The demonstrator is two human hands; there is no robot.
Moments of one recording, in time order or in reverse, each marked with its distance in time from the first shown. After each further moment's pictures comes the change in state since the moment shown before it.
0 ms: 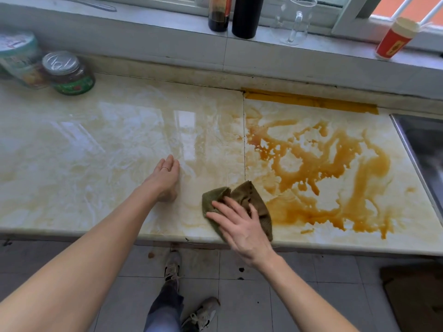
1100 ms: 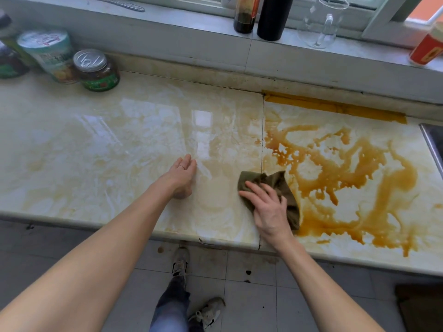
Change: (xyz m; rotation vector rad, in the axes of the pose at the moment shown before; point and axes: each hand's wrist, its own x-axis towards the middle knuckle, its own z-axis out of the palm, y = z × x) left_hand -0.005 -0.003 -0.011 -0.041 -0.065 0.015; right_hand 0.035 0.034 -0.016 0.076 0.075 0.255
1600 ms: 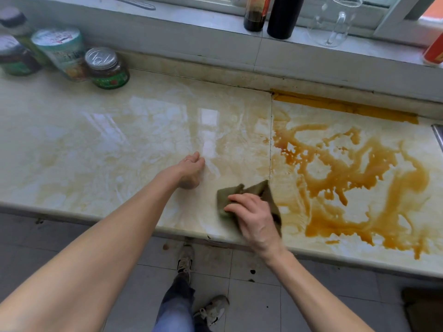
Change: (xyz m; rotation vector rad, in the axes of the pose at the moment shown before) left_hand -0.007 0.002 -0.019 -0.070 -0.050 0.023; right_hand -0.013 -0.049 0.014 0.140 0.147 -0.262
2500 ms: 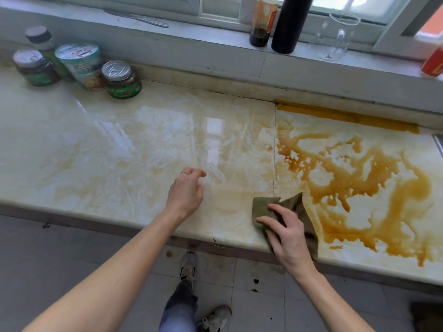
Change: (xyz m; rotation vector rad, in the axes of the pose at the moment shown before) left_hand -0.031 -0.009 0.048 -0.299 0.658 0.066; right_hand -0.047 0.036 -0.025 -0.033 0.000 0.213
